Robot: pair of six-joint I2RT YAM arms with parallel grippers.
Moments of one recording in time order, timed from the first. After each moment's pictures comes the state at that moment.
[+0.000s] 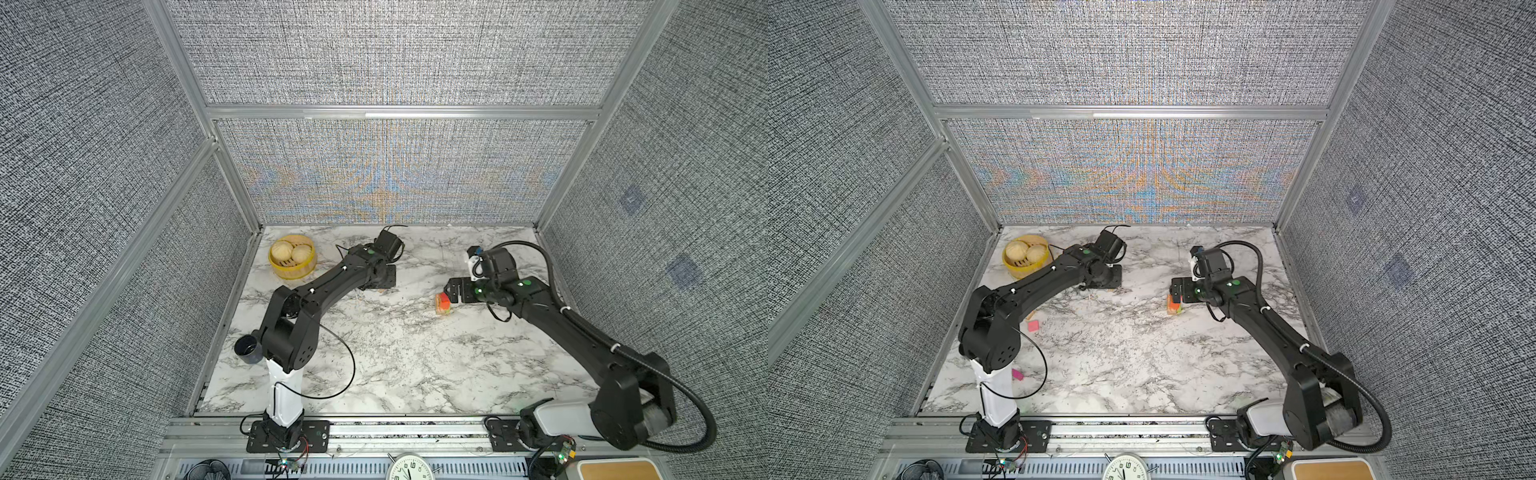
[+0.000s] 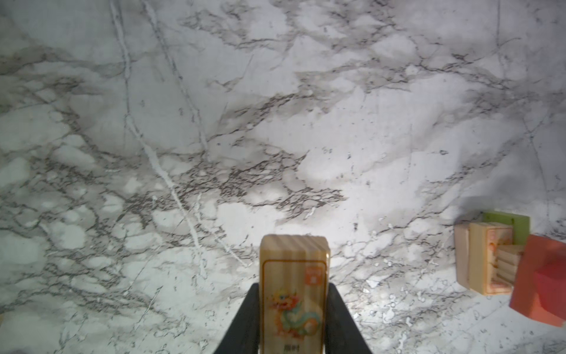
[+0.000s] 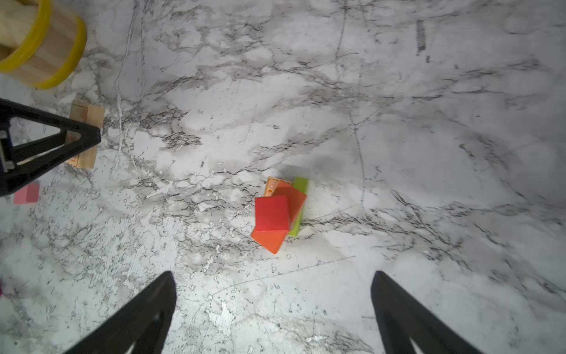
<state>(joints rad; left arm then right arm) -0.65 1.98 1.67 -0.82 -0.13 -0.51 0.35 1.33 1.03 -0.56 -0.06 0.25</state>
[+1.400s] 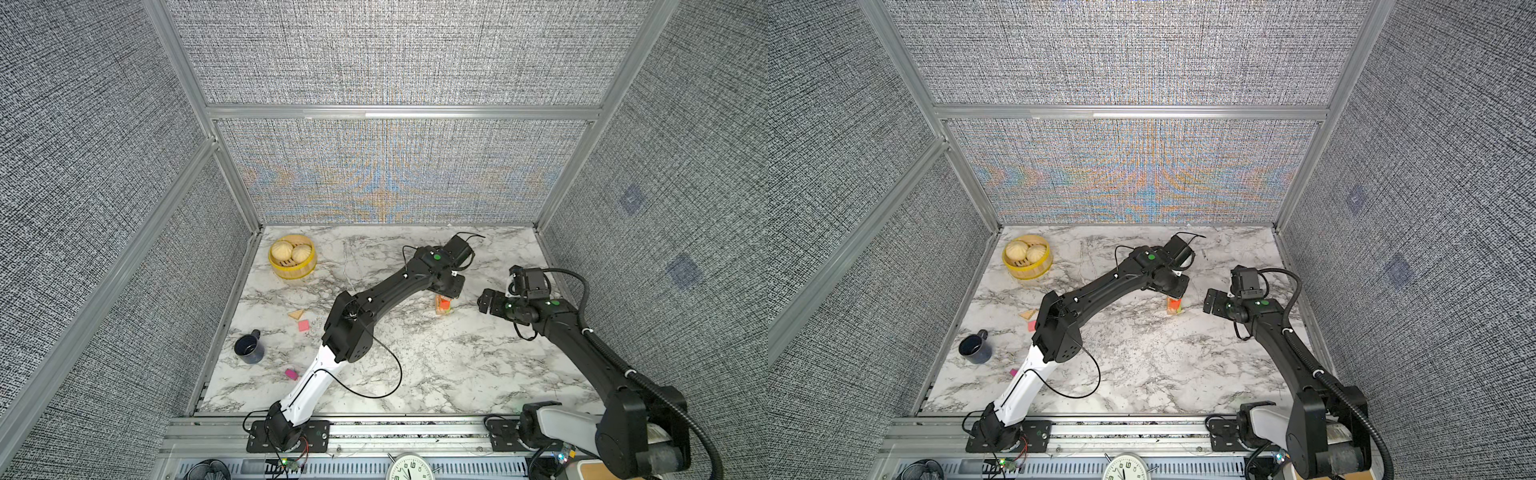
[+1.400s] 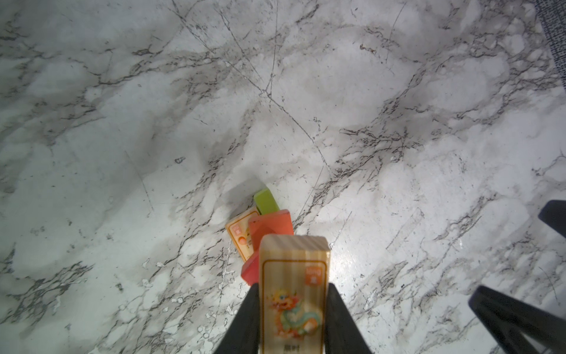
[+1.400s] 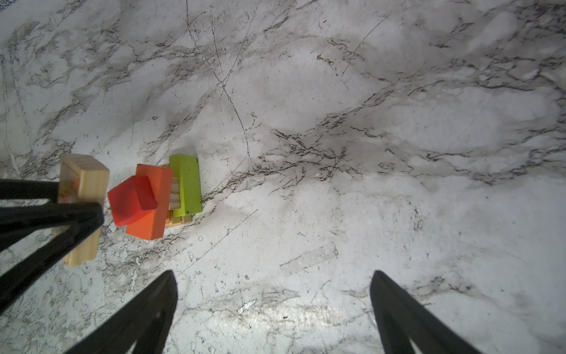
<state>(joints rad) -0.93 2.41 2.35 -1.03 0.03 -0.38 0.11 1.21 0.82 -0.55 -0.05 0.36</state>
